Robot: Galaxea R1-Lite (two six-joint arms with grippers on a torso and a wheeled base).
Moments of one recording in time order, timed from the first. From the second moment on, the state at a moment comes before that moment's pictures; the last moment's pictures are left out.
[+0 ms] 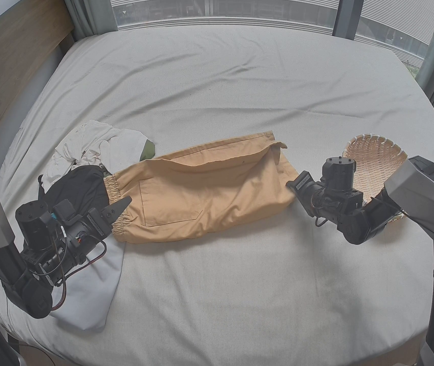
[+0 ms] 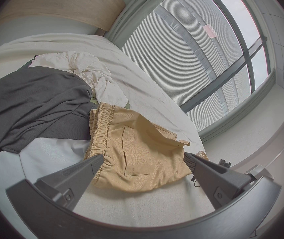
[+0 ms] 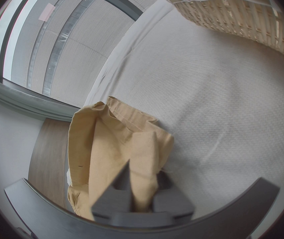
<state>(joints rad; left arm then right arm) -0.18 1.97 -0.31 -1.55 -0.20 -0.67 0.33 2.32 -1.17 -0.85 0.02 0.98</state>
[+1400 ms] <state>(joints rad) -0.18 2.00 -0.26 -1.55 -0.21 -0.67 0.25 2.10 -0.25 -1.54 -0.05 0.63</state>
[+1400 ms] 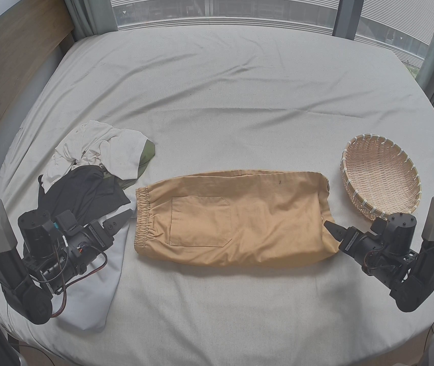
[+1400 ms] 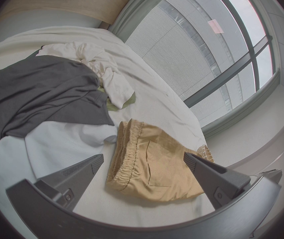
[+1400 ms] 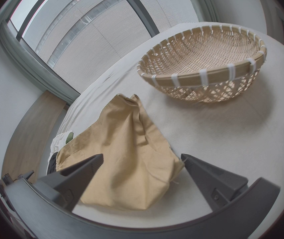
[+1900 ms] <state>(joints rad) -0.19 2.05 -0.25 -1.55 -0.21 -0.67 0.18 2.02 -0.27 -1.54 0.07 0.61</state>
